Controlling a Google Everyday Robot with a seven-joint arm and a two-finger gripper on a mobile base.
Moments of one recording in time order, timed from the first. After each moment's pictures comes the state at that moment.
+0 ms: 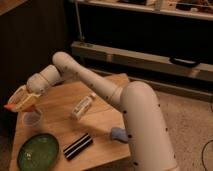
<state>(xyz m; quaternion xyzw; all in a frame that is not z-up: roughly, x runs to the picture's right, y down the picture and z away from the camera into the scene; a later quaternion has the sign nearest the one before) -0.365 0.063 0.572 -0.47 -0.68 -0.09 0.56</state>
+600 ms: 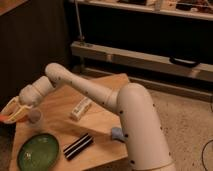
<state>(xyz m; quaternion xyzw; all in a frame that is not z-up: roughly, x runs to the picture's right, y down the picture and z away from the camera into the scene) -0.408 0.108 0.591 -0.46 -0.67 -0.09 0.58</state>
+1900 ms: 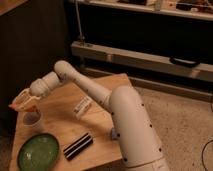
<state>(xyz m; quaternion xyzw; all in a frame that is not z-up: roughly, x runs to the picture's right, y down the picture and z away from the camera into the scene) -0.397 0.064 0.653 -0.46 -0.67 -0.03 0.58</state>
